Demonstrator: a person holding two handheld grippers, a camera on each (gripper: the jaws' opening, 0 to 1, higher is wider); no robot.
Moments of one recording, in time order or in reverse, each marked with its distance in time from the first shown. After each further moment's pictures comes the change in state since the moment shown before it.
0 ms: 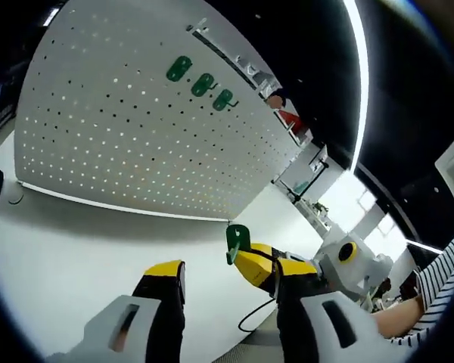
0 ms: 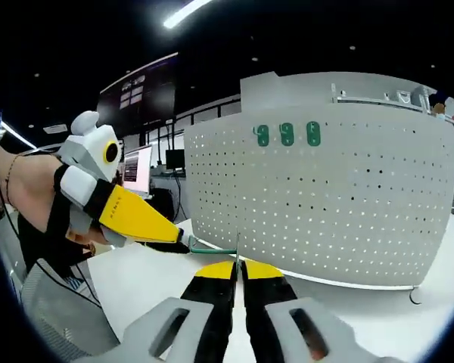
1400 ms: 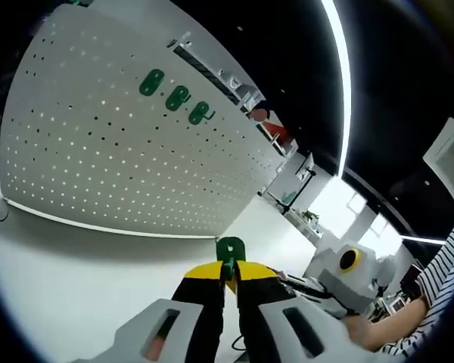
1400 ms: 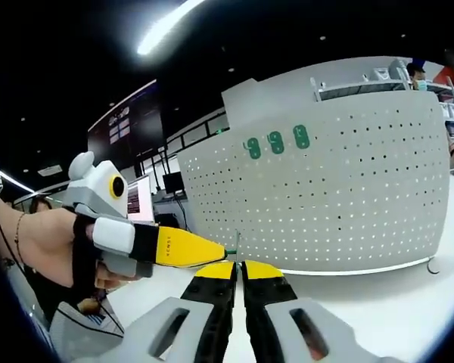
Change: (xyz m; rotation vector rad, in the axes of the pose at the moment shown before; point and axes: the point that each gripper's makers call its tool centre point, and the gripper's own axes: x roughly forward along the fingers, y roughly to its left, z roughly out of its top) left arm 0.016 -0.020 0.013 0.050 -0.093 -0.071; right arm -0.006 0.006 0.017 0.201 -0.067 -0.002
